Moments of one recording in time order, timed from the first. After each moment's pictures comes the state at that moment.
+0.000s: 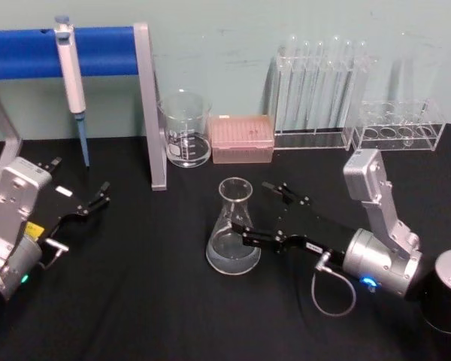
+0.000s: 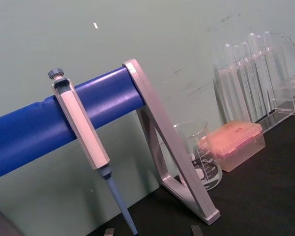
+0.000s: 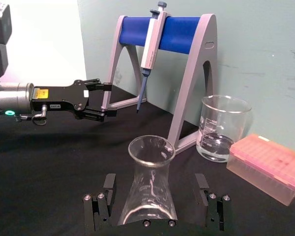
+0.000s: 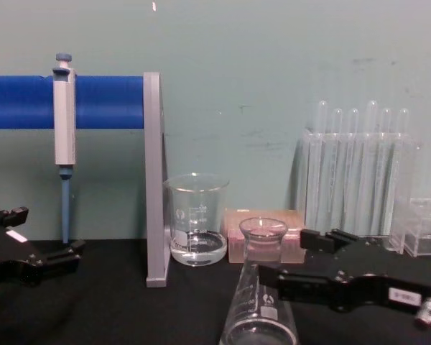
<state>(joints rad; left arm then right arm) -0.20 0.60 0.45 -1.41 -0.25 -0.12 0.03 0.25 0.43 -0.46 -1.42 0.41 -0.05 0.57</state>
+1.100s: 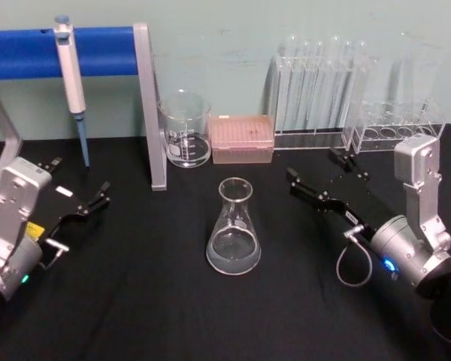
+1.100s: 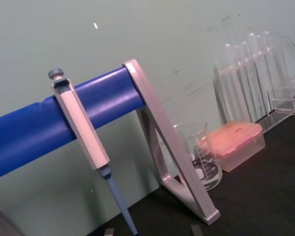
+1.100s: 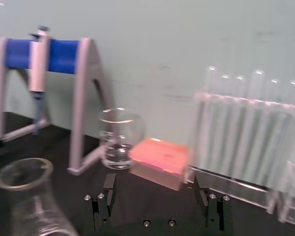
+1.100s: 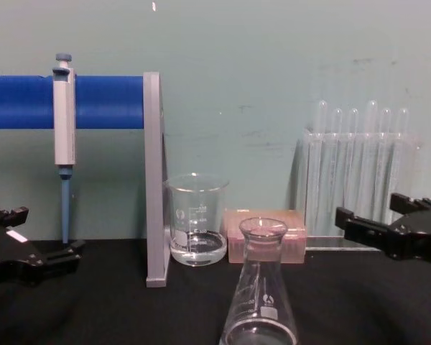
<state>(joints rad) -0.20 0.60 0.45 -1.41 -0.25 -0.12 0.03 0.16 0.35 -0.31 -1.45 0.34 -0.10 0.25</state>
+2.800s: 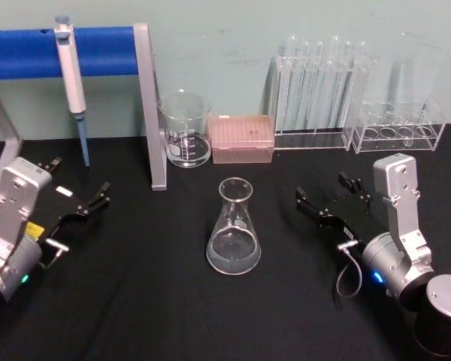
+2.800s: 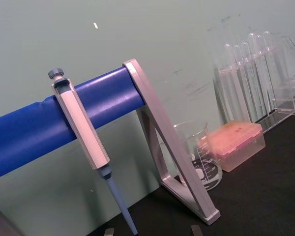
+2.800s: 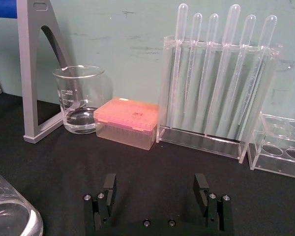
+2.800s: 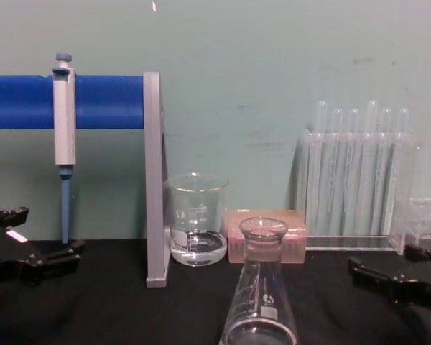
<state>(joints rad) -0.20 0.60 0.45 -1.41 -0.25 -0.12 0.03 0.17 0.25 -0.26 -1.32 0.20 -0.06 0.16</state>
